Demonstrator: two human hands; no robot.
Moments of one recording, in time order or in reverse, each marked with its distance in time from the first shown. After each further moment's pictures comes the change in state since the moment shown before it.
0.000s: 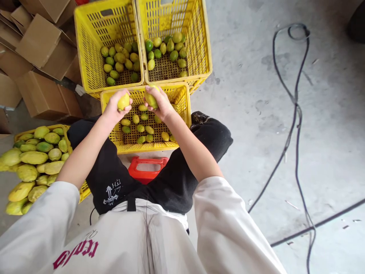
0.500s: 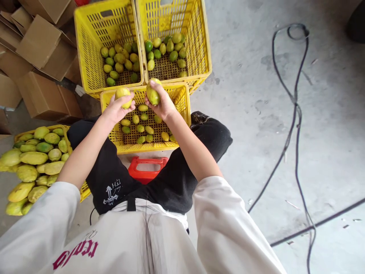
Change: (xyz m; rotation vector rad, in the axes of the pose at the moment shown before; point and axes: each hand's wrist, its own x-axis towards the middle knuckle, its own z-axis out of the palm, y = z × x) left_hand -0.016 -0.003 0.010 -0.026 -0.026 0.110; right_hand 0.004 -0.003 0.001 0.062 0.026 -0.073
